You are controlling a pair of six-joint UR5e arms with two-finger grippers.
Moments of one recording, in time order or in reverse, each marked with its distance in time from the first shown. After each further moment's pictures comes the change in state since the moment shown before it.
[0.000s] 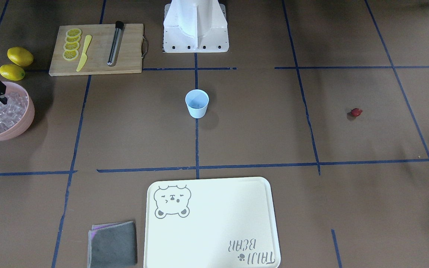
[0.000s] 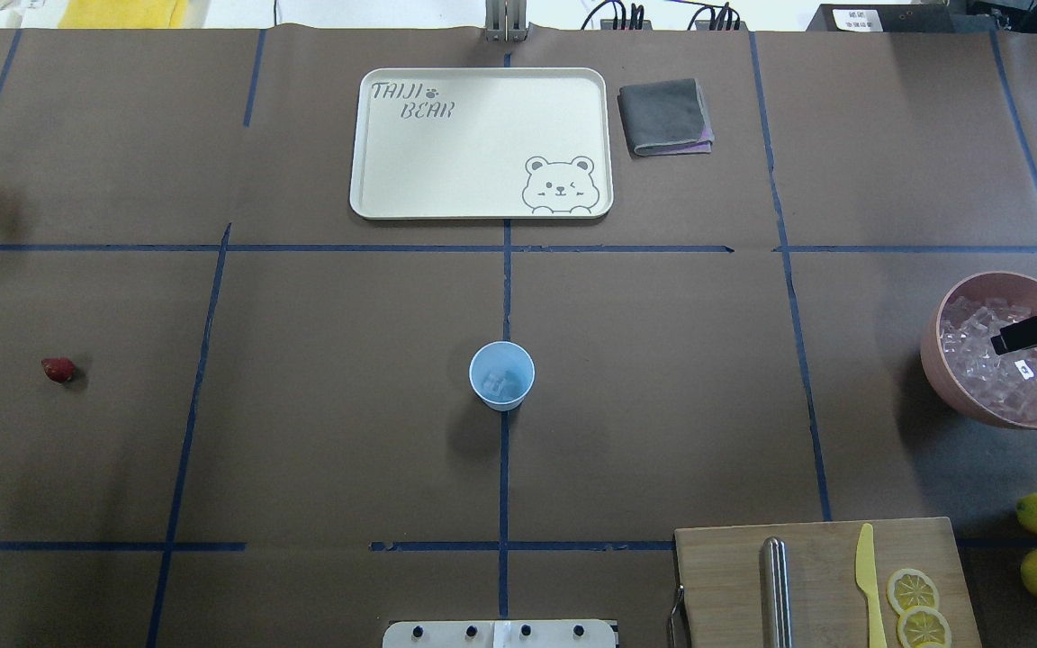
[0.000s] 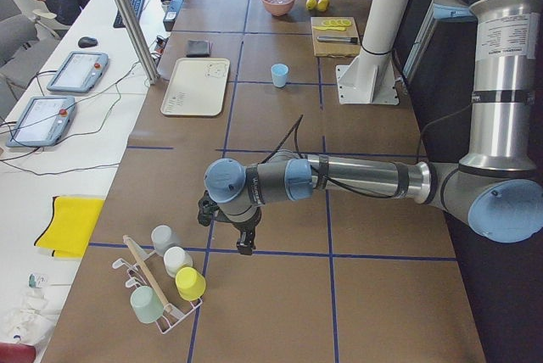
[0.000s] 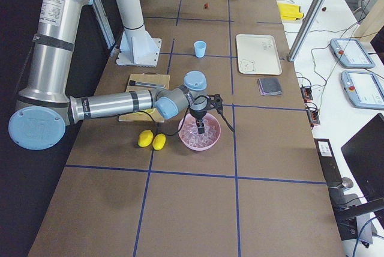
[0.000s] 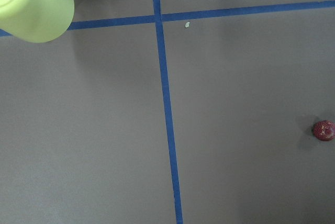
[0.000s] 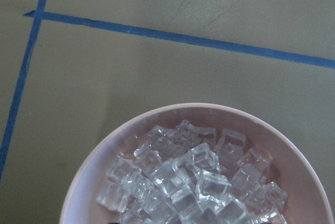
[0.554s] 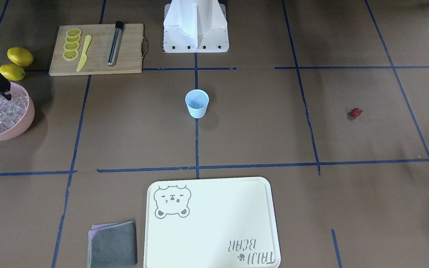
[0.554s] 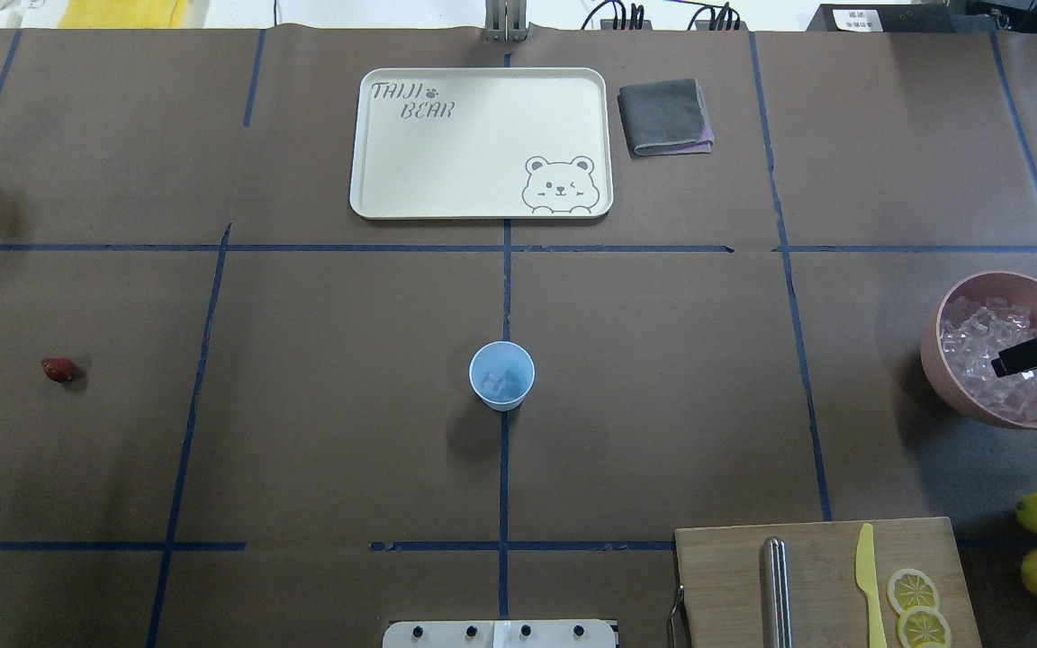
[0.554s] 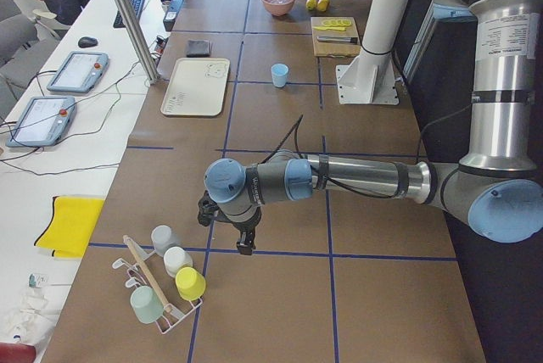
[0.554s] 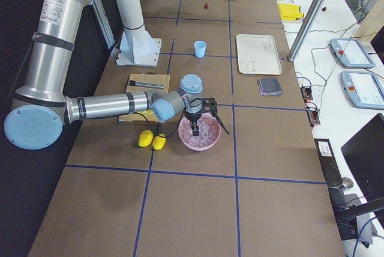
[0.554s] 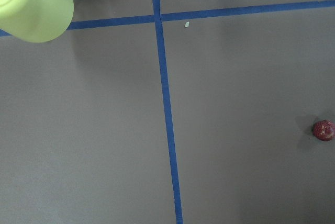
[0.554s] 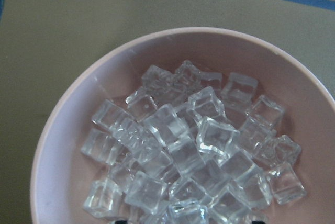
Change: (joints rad) left arm 0.000 0.000 0.000 0.000 0.000 0.000; right arm -0.042 -0.033 0.001 0.001 -0.016 -0.002
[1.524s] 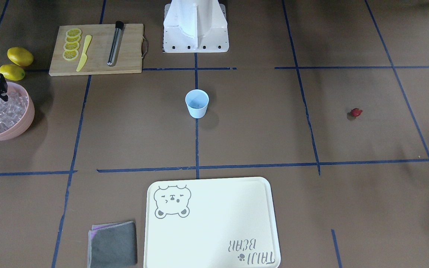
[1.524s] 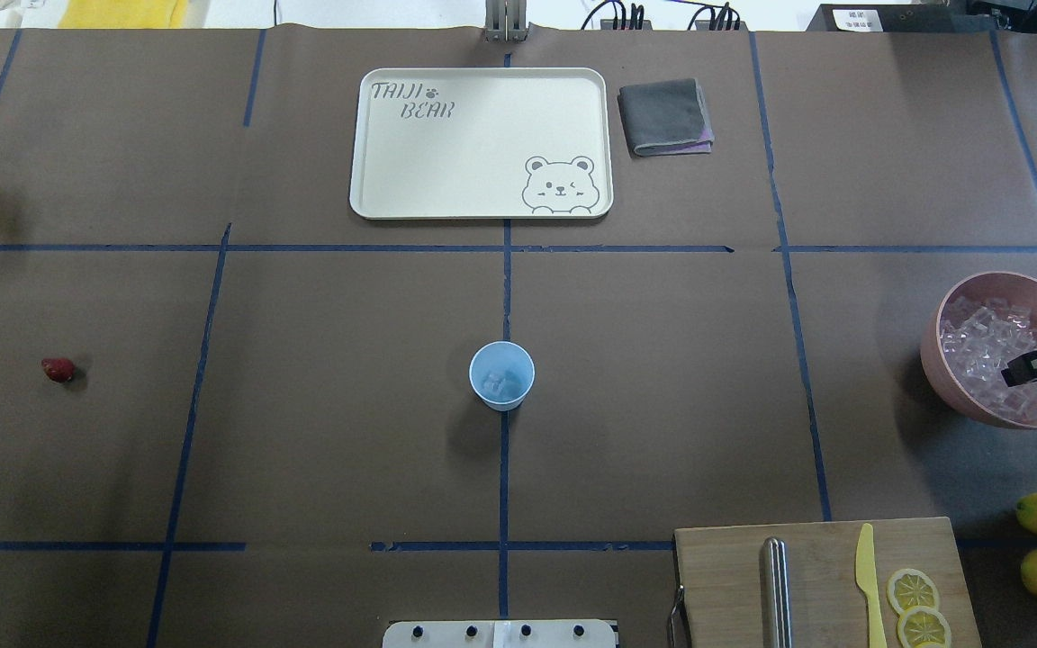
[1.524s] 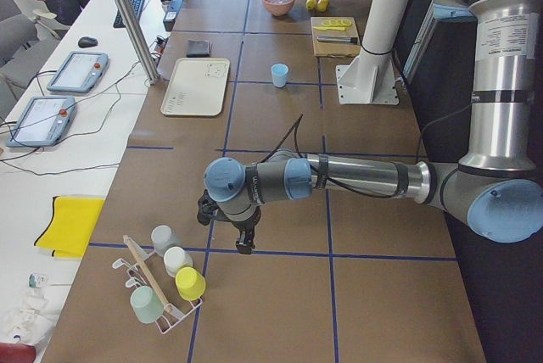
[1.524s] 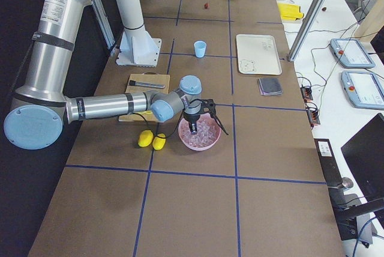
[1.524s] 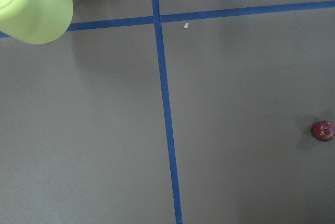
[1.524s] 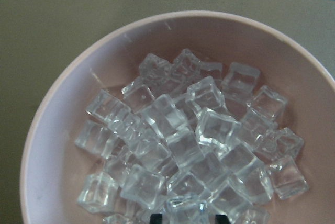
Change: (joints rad) left arm 0.000 -0.003 -0.001 0.000 0.000 0.000; right arm -0.014 -0.002 -0.003 -0.001 -0.009 0.000
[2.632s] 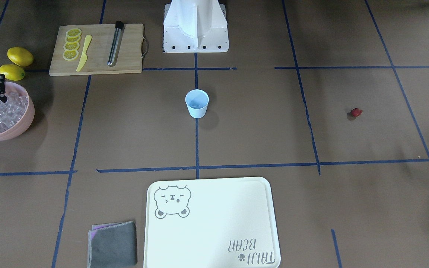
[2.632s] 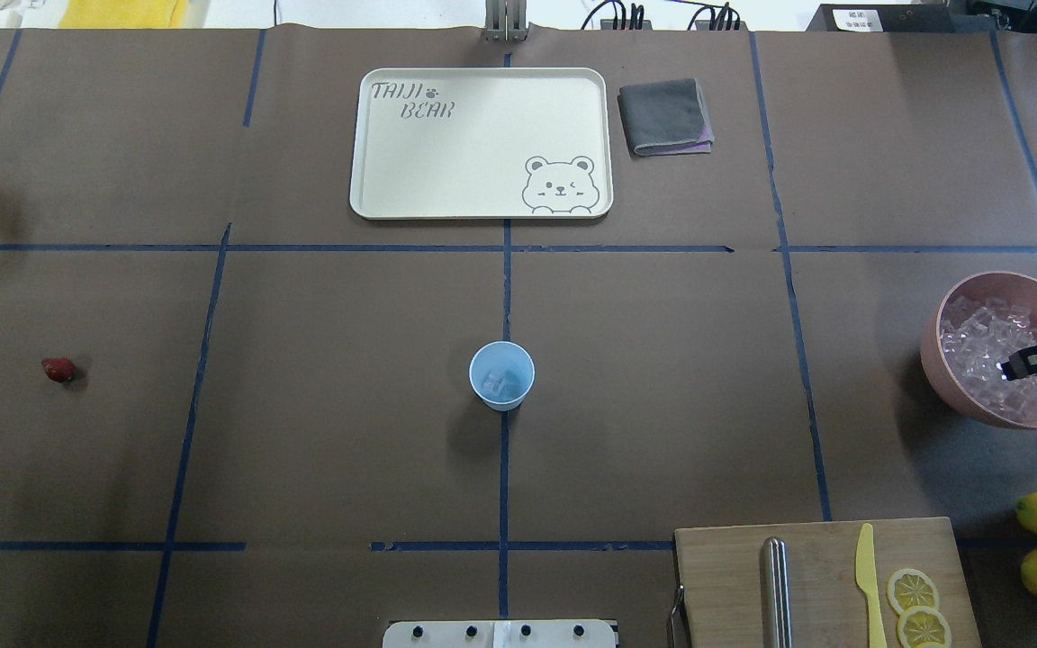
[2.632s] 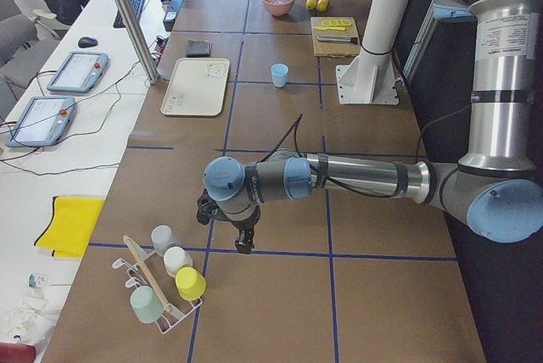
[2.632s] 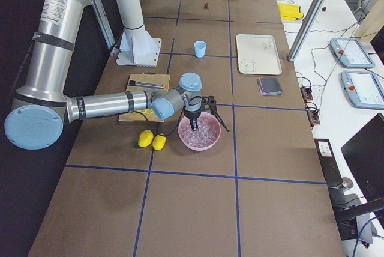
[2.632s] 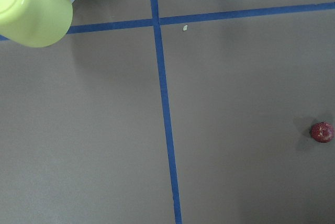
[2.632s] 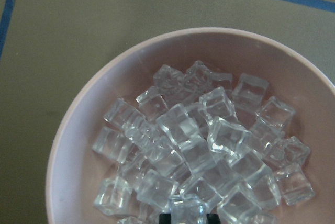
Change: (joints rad) left arm -0.001 -0.002 0.000 0.000 0.000 0.000; right arm 0.006 0.001 0.031 -0.001 0.003 -0.001
